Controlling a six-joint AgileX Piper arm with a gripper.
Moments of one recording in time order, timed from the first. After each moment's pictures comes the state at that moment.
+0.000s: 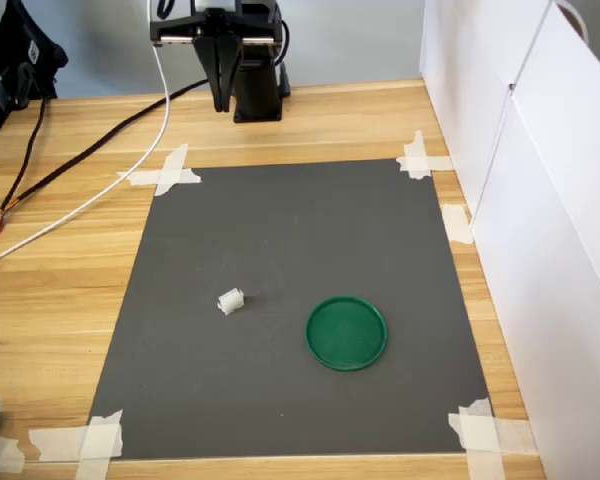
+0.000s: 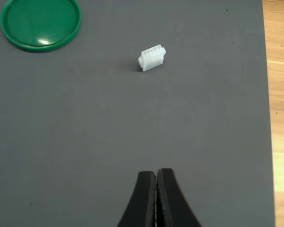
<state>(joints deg) -5.4 34.2 -25.5 12.8 28.0 -25.9</state>
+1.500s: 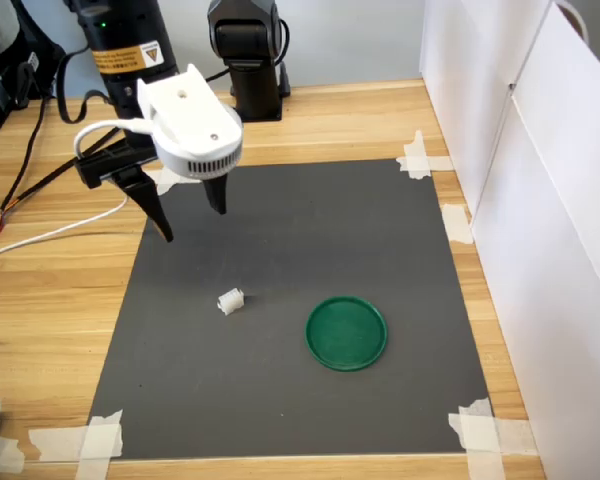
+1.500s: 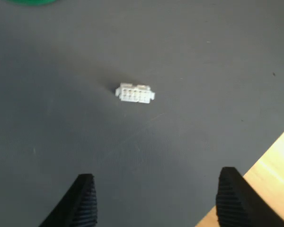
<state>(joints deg) -4.2 91.9 -78.0 6.5 57.9 -54.6</state>
